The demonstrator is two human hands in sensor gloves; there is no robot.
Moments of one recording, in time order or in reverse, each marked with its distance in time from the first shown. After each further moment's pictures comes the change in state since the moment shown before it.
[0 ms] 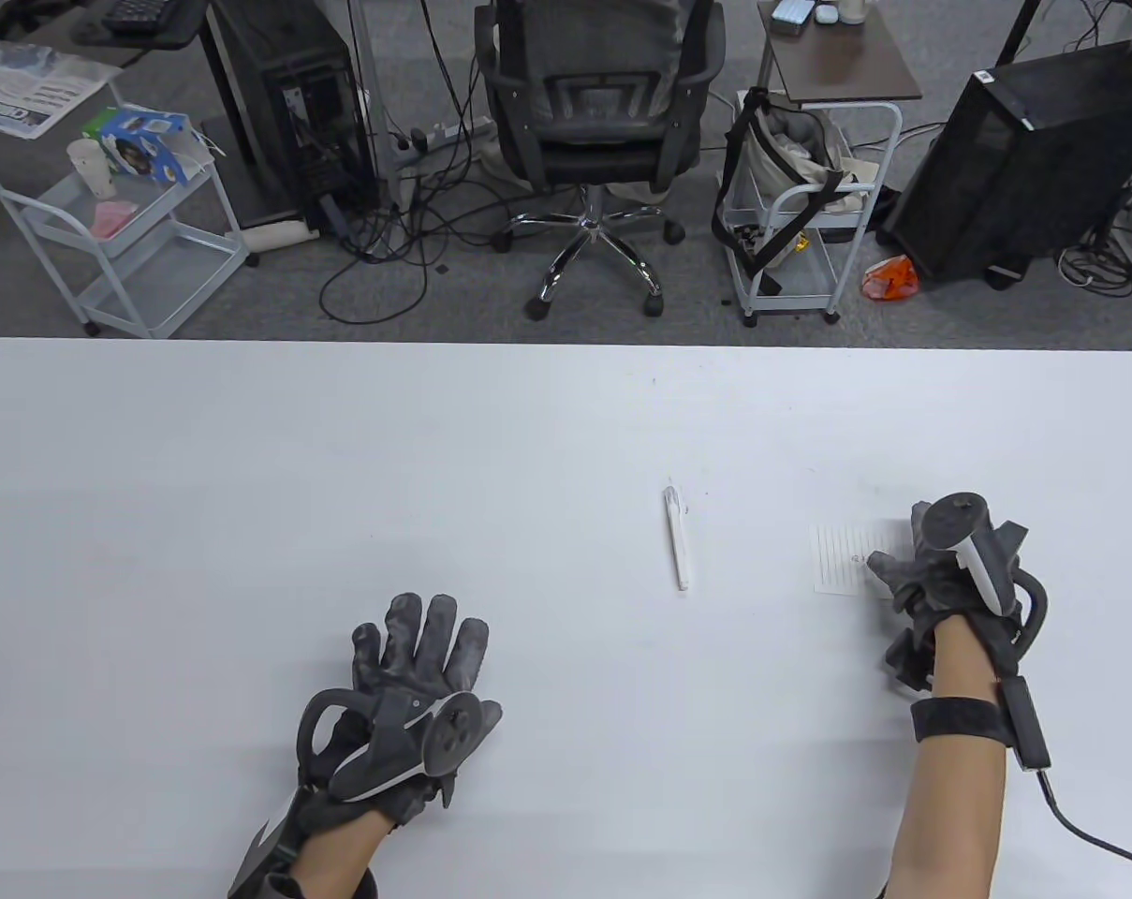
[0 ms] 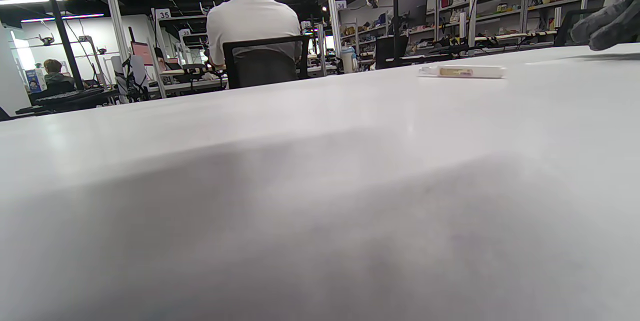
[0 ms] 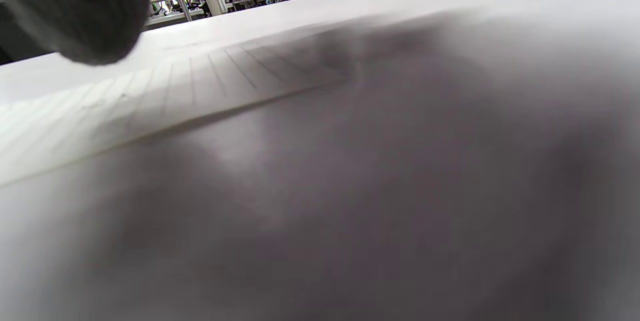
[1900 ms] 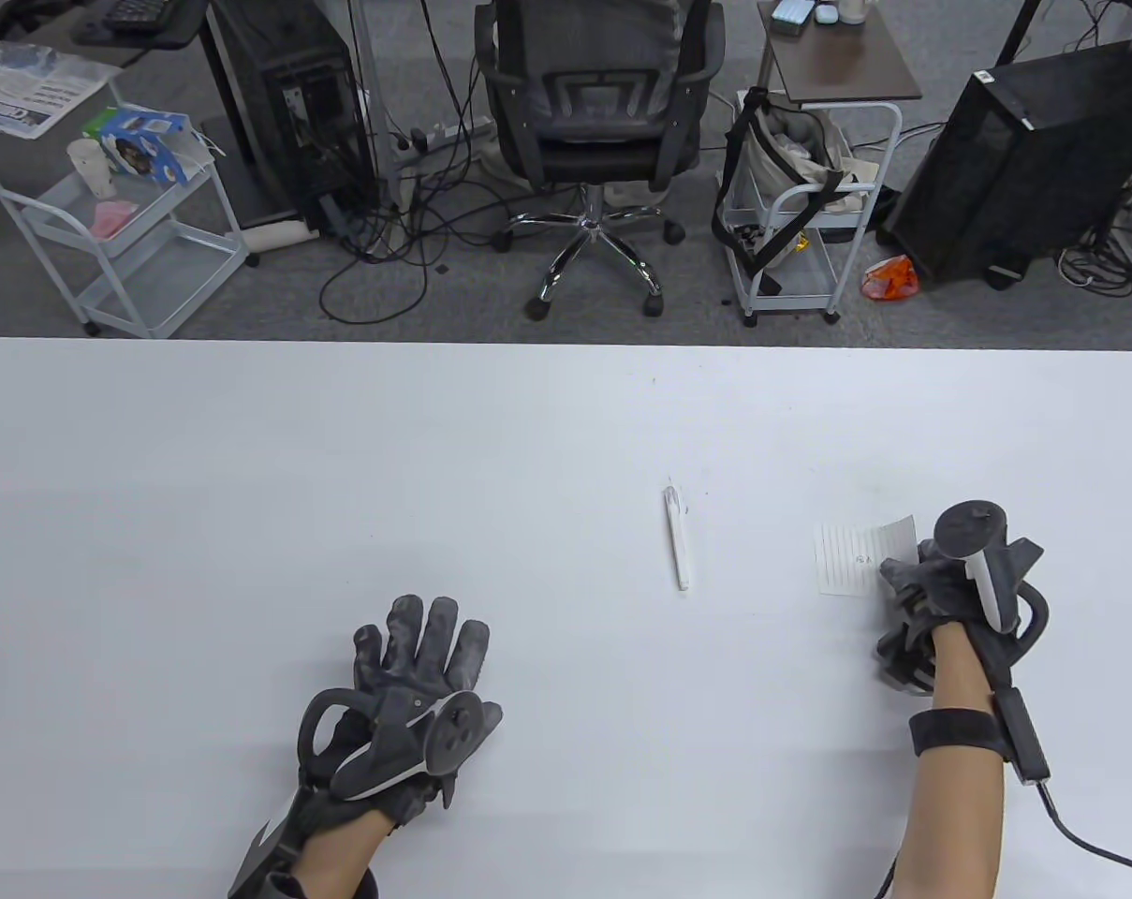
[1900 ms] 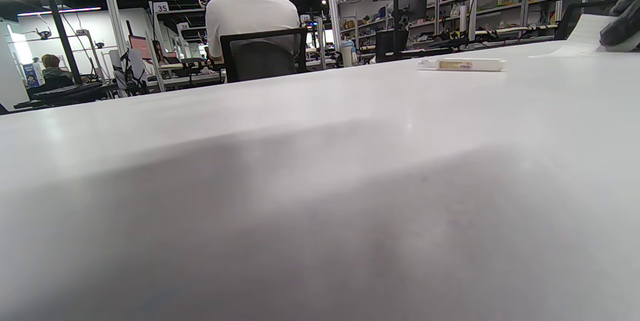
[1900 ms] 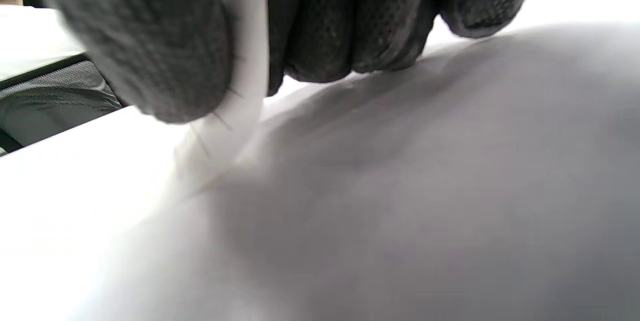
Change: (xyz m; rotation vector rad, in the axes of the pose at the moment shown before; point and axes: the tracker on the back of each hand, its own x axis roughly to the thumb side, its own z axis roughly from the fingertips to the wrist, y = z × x) left_hand 0.001 0.000 -0.001 -0.021 -0.003 -0.001; right_hand -0.010 -0.003 0.006 -0.118 0.025 -0.199
